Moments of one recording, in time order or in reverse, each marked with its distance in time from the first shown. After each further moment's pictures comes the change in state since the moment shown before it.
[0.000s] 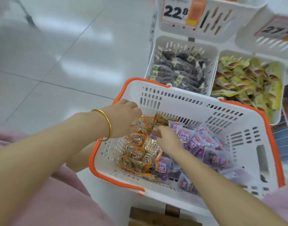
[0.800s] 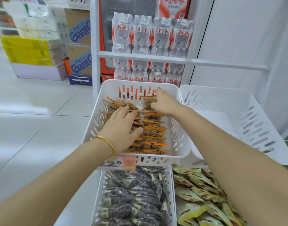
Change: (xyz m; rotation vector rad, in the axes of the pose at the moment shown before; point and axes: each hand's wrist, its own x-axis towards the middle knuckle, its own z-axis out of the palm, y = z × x) left_hand 0.229 -0.011 -0.267 -0.285 0.667 0.035; right_hand 0.209 -0.029 -0.453 0.036 0.496 -0.054
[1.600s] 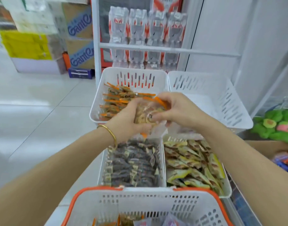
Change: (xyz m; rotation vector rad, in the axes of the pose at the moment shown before) left_hand -0.080 0.047 -0.013 -0.473 -0.063 0.108; right_hand -0.190 -0.007 -0.041 0.362 -0.067 -0.278
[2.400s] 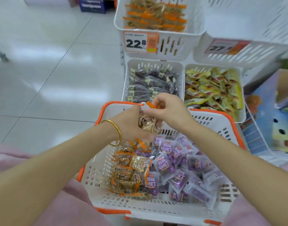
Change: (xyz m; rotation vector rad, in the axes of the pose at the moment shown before) left_hand -0.198 -0.039 0.074 0.206 -0.397 -0.437; right_hand -0.146 0.016 0.181 0.257 -0.069 0.208
